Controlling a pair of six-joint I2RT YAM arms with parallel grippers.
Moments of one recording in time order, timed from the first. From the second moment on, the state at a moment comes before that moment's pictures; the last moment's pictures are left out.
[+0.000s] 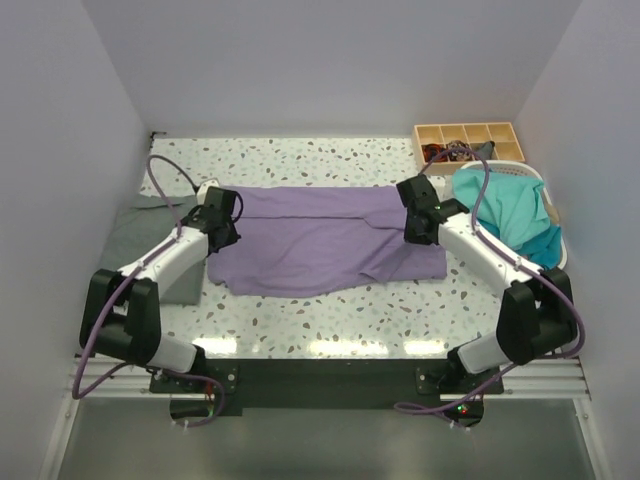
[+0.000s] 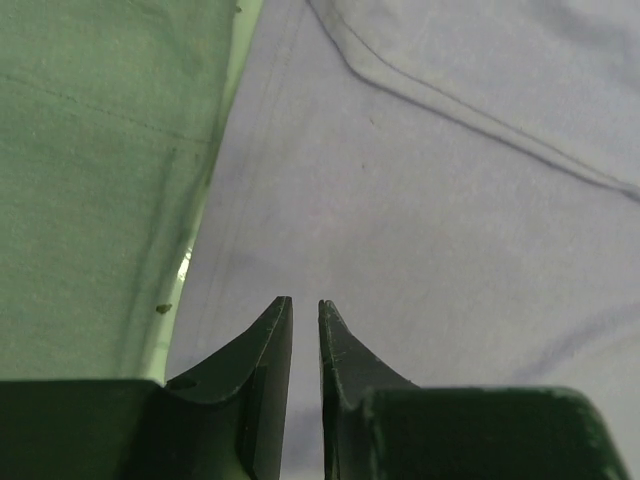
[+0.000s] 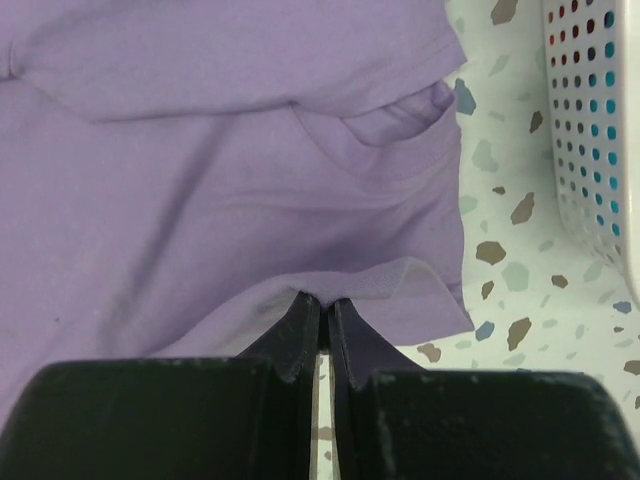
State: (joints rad) left arm -0.26 1.44 0.86 -0.38 -0.37 -0.54; right arm 0.40 1.46 1.09 -0.70 0.44 0.50
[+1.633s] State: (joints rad) left arm -0.35 0.99 0.45 -0.55 -0.33 -0.95; right arm 0.35 1.43 1.13 -0.67 0.39 0.46
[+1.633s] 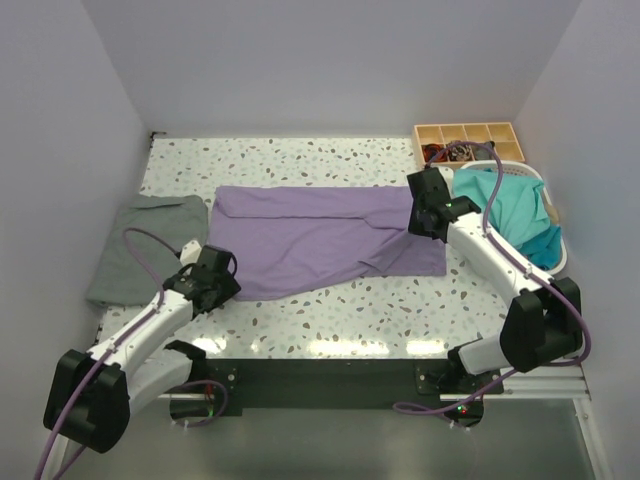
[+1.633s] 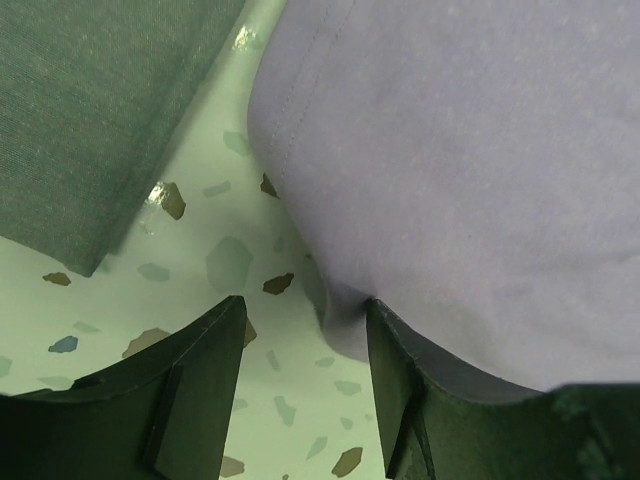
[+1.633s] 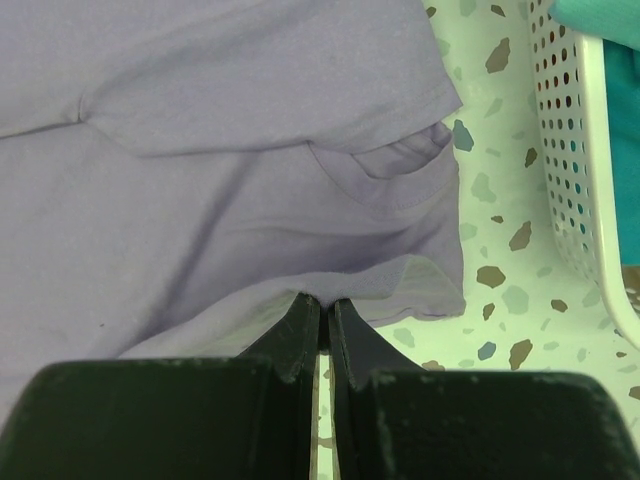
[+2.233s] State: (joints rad) left arm -0.35 1.03 0.39 -0.41 -0.39 -0.96; right arm 0.35 1.42 1.13 -0.69 0.39 0.45
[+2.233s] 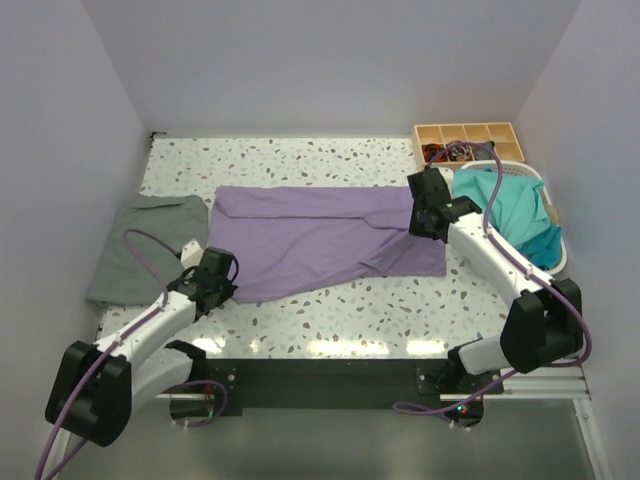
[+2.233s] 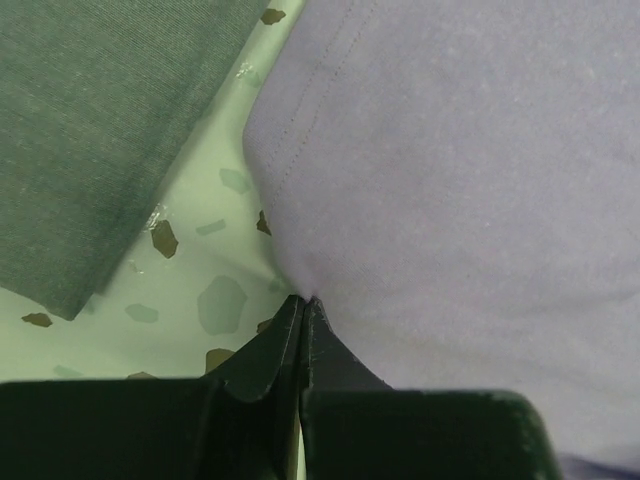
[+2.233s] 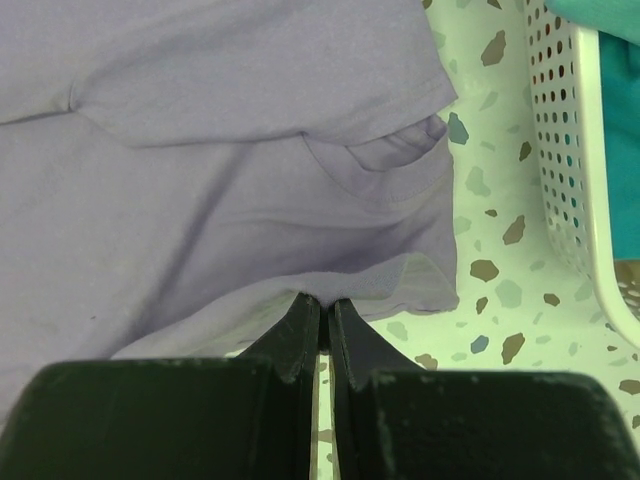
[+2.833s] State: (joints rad) left arm -0.35 1.16 0.66 -0.45 -0.49 -0.74; right arm 0.35 1.37 1.16 -0.73 0.46 0.40
